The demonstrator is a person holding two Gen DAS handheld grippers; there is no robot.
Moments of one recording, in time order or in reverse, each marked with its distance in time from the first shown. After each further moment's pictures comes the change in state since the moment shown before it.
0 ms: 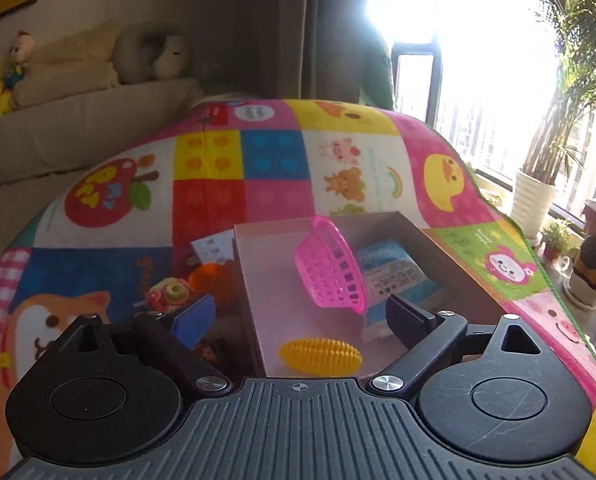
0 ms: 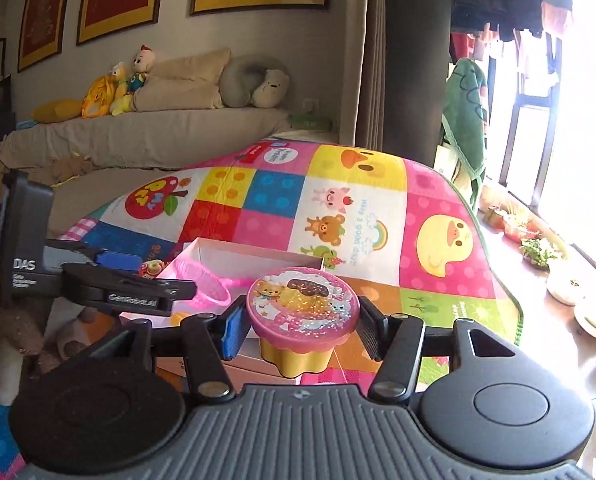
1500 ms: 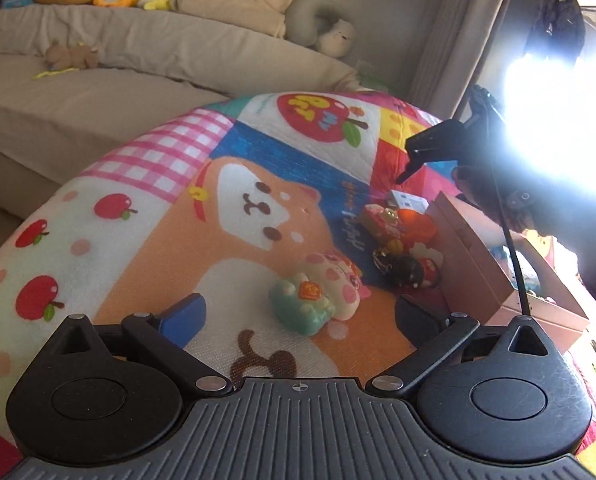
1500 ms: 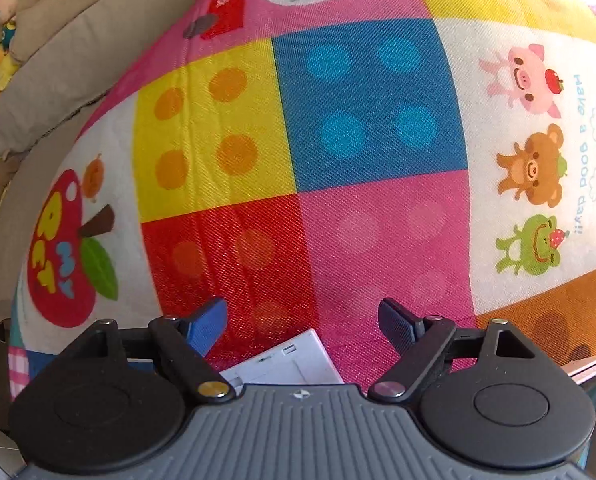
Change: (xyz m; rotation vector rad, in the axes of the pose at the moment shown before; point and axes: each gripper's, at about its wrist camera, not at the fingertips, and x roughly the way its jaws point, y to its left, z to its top) left arm -0.072 0.157 -0.110 -0.441 -0.018 0.133; right arm 0.390 0.112 0.112 0.395 0.594 0.009
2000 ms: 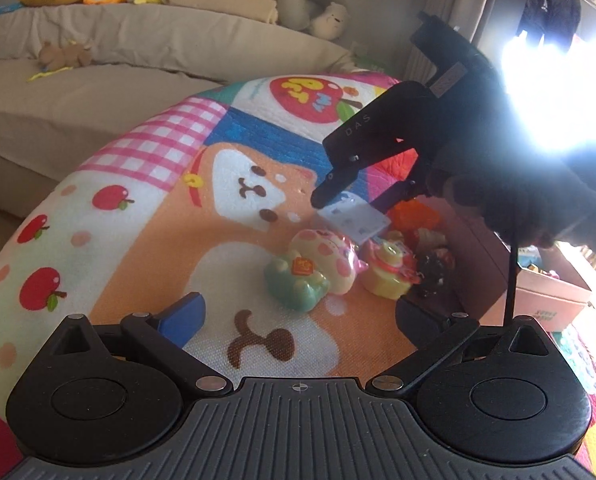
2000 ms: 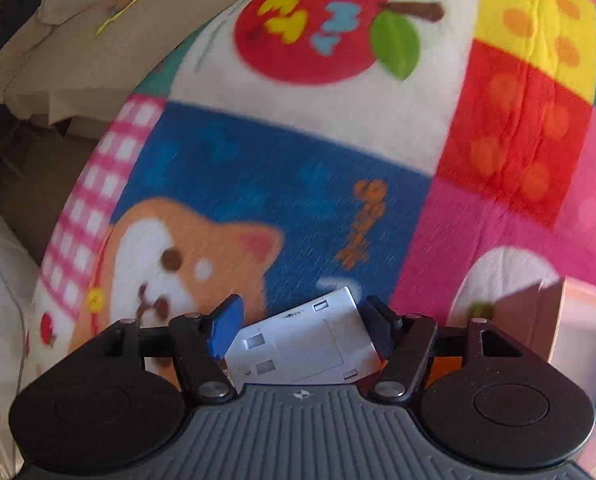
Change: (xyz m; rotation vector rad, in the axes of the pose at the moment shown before) left arm -0.005 -0.010 -0.006 0.054 0.050 0.020; right arm -0.024 0.113 -0.132 -0.518 0.210 0.176
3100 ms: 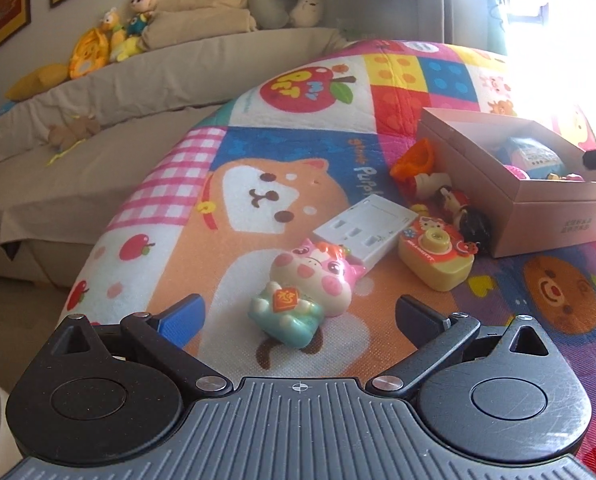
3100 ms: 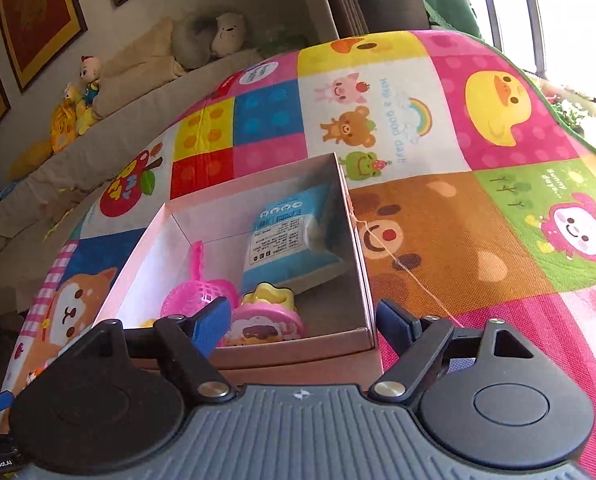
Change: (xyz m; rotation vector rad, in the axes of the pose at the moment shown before) left arm 0.008 -0.036 -0.001 0.305 0.025 0.221; right arm -0.119 -0.170 -0.235 0.382 -0.664 -0.161
